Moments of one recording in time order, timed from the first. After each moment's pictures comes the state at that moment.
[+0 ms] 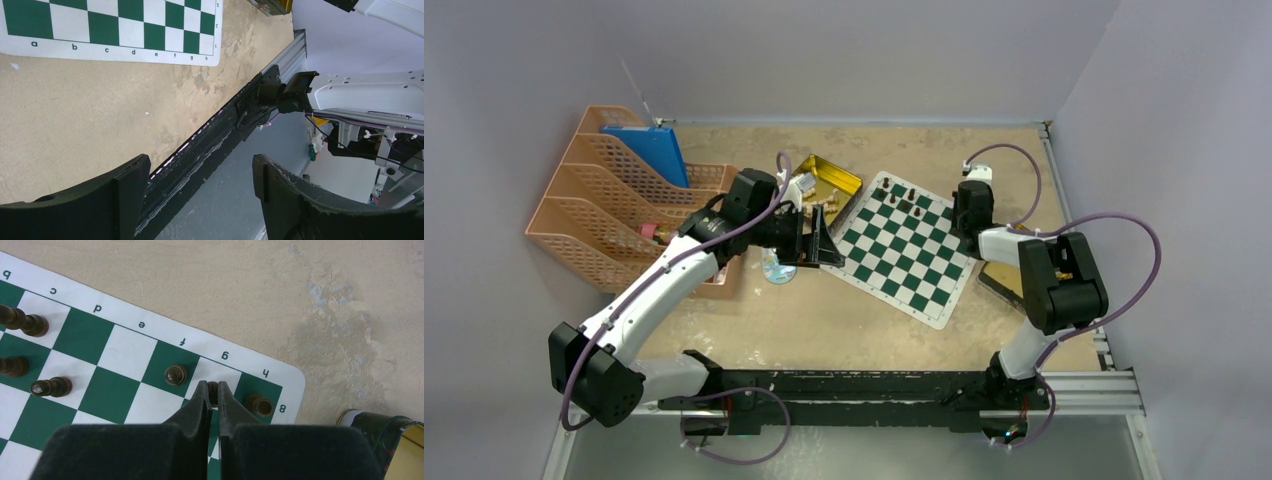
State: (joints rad) left arm -0.52 1.23 1.12 -0.65 0.62 -0.59; right arm 0.18 1.70 0.80 0.29 0.34 0.13
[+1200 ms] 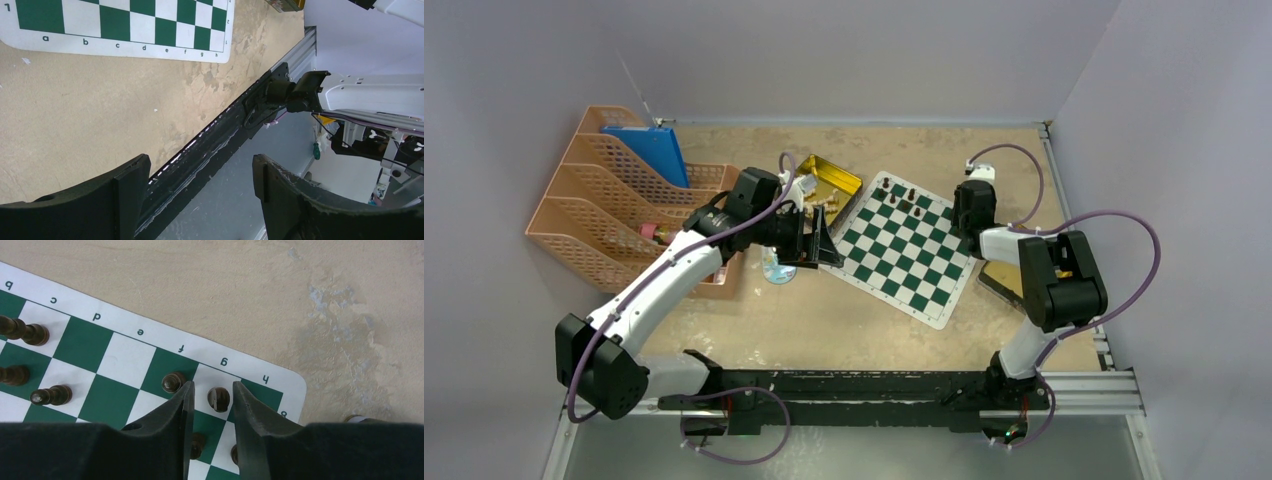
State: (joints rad) left arm -0.51 1.27 1.13 -0.68 0.61 -0.55; right arm 0.16 1.72 0.80 0.33 0.32 0.14
